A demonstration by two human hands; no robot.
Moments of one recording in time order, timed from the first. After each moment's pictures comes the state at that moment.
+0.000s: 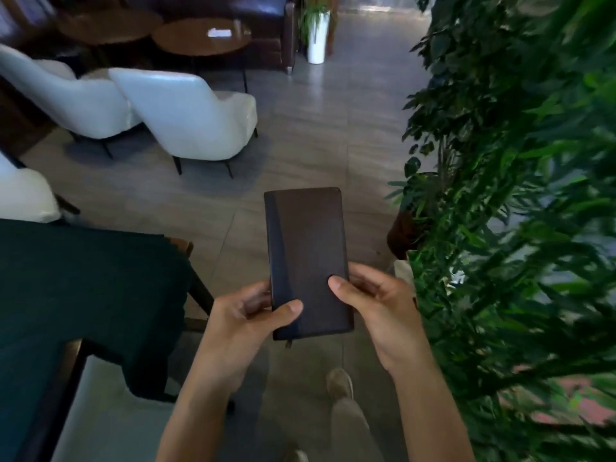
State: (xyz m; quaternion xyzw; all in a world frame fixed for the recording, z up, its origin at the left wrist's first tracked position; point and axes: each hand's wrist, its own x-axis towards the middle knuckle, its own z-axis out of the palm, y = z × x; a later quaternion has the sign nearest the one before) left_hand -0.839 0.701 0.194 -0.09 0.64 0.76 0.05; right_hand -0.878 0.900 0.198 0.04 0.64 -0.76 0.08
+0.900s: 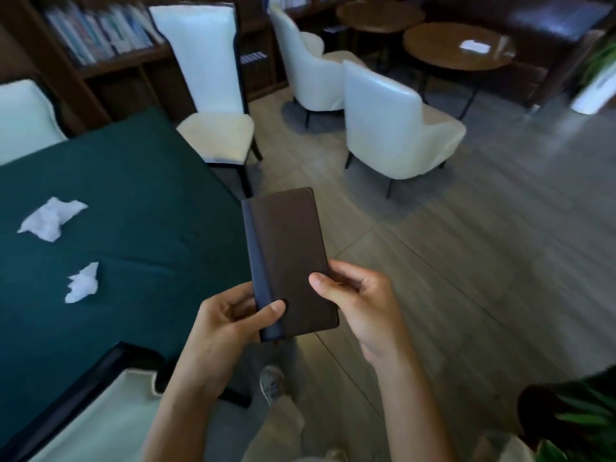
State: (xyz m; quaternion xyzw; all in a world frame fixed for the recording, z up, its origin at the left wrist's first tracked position) left_hand -0.955 0.597 0.190 -0.36 0.54 0.73 -0.22; right_hand -1.130 0.700 0.180 -0.23 0.58 -0.68 0.39
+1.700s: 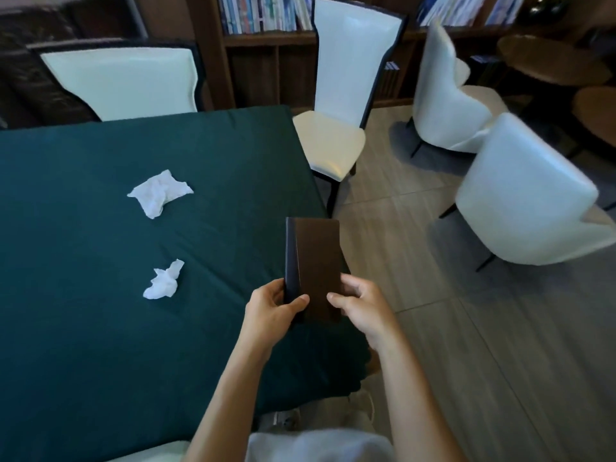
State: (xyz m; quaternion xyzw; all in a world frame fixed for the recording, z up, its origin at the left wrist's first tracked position) left_hand -0.957 0.347 0.094 -0.56 0.46 0.62 -0.30; right_hand -1.146 0.380 0.082 -0.35 0.69 -0.40 0.49
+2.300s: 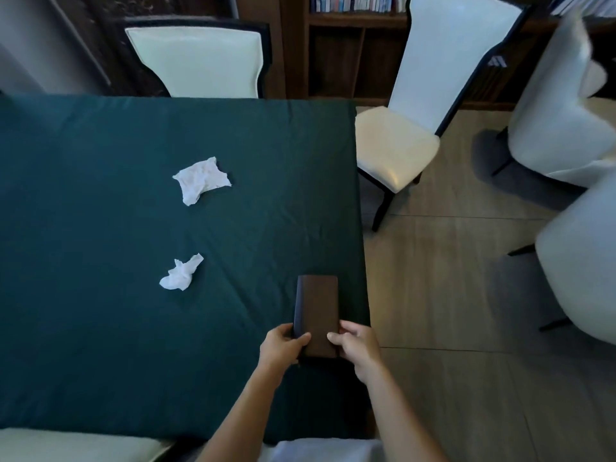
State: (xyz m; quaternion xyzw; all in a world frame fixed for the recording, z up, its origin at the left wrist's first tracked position) left_hand -1.008 0.314 -0.014 -0.75 0.30 0.57 -0.17; right_hand -1.180 0.306 -0.024 -0.25 0.73 -0.24 0.59
